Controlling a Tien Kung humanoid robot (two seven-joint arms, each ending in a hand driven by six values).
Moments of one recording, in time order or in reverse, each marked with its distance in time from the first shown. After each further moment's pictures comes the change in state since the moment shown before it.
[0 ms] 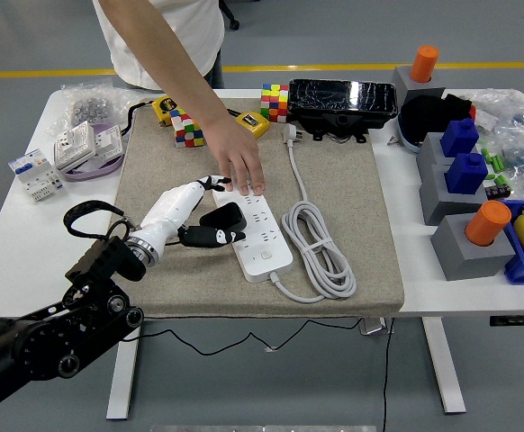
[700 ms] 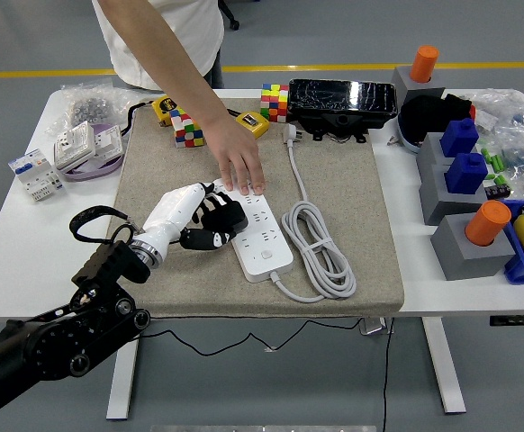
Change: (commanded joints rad) left arm -0.005 -0.029 0.011 0.060 0.006 0.065 -0.055; right arm -0.006 0.004 0.004 0.000 0.000 0.000 0.000
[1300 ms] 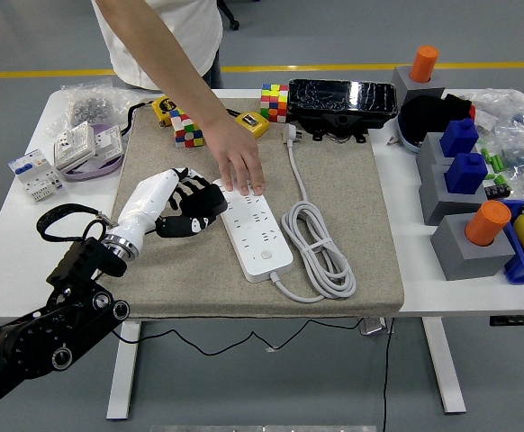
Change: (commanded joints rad) left arm 0.041 0.039 -0.101 0.028 -0.011 0.020 -0.084; right arm 0.001 0.002 0.002 0.001 -0.001 0.000 0.000
